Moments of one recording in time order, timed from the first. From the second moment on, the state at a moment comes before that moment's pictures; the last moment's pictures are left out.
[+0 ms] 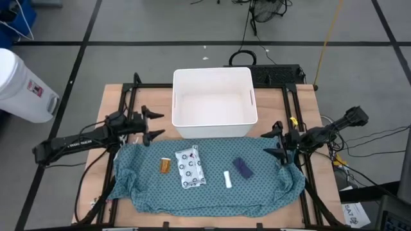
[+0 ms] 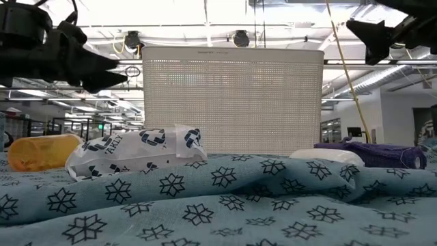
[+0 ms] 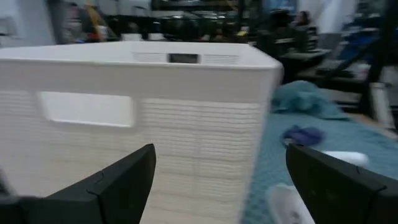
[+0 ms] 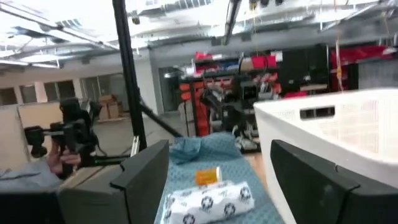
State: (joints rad) left arm 0.39 0.33 0.01 0.31 0.28 -0.01; right arm 0.46 0.21 0.01 0.44 0.39 0.05
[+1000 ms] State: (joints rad) left arm 0.19 0.41 0.01 0.37 0.31 -0.13; right arm 0.46 0.77 0.01 0.68 0.49 0.47
